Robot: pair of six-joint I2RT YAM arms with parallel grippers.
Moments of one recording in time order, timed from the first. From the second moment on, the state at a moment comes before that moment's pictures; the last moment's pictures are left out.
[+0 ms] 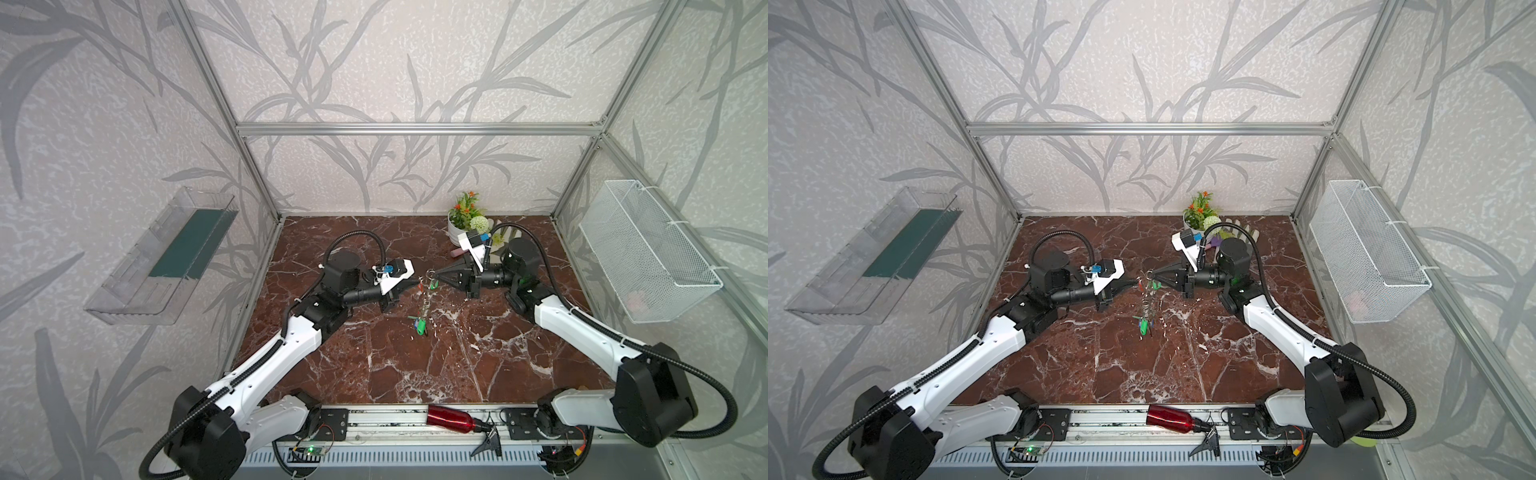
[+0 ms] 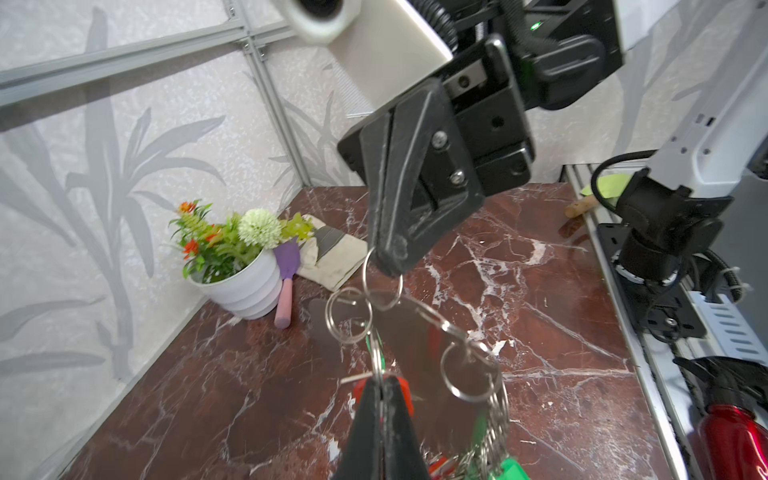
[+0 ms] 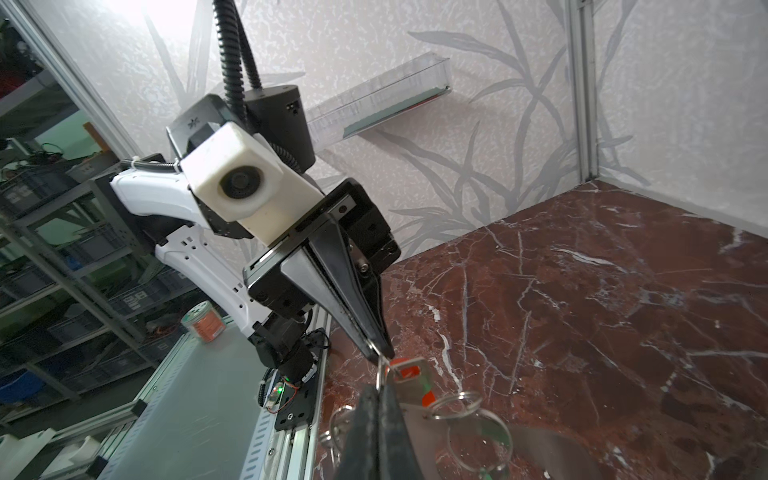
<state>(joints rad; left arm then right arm) -0.52 1.10 0.82 0.01 0.65 0.35 0.41 1.31 0.85 0.40 -1.09 0.30</state>
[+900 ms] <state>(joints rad) -0.68 1.24 0.55 0.18 0.42 -0.31 0.41 1.14 0.77 0.16 -0.72 0.09</state>
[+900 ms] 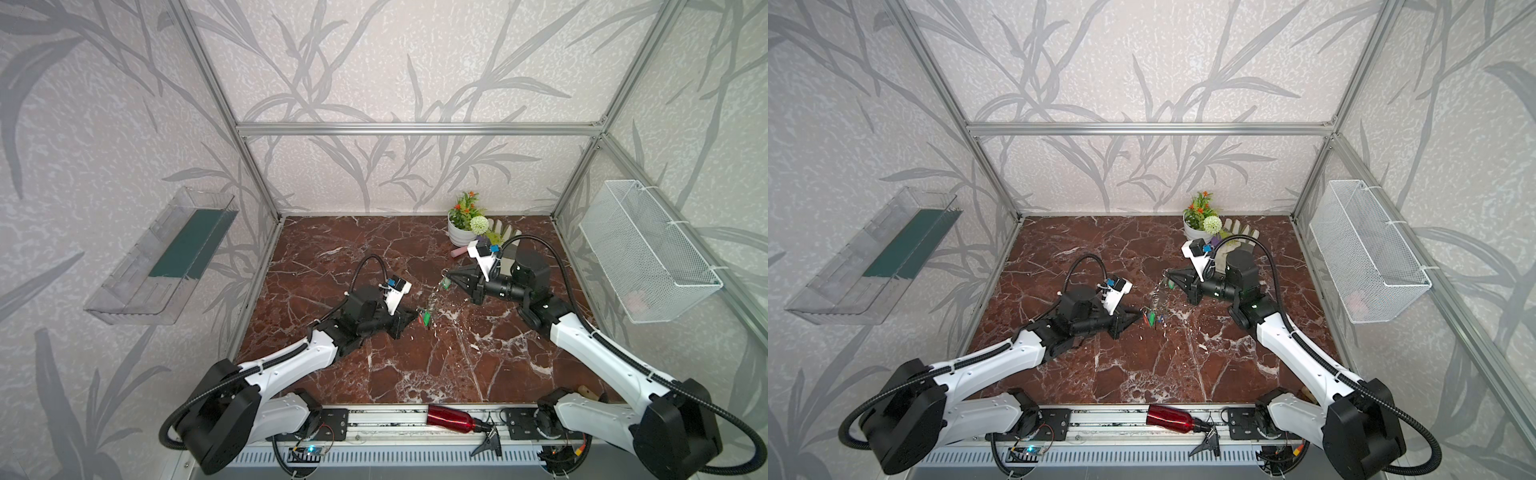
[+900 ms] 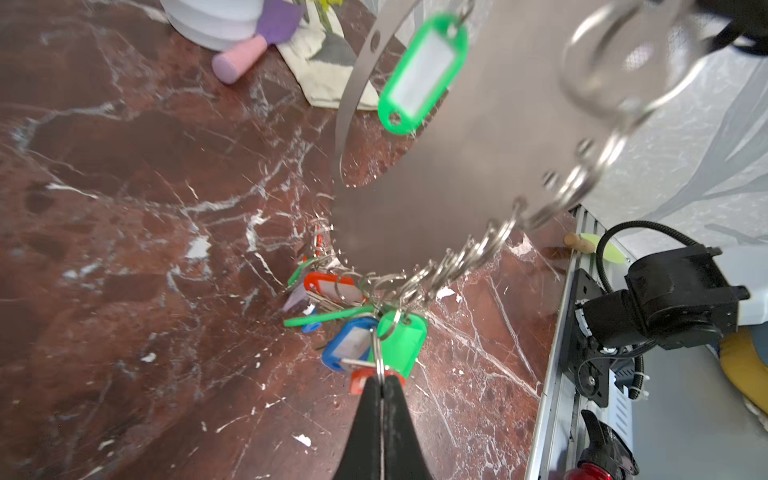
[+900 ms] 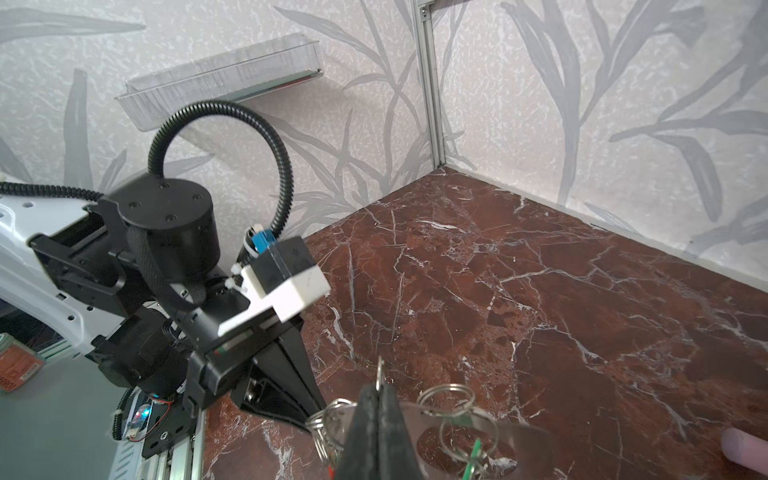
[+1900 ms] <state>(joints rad) -0.73 1.58 0.44 0.48 0.13 -0.49 0.37 1.04 0.73 0.07 -0.60 0.06</state>
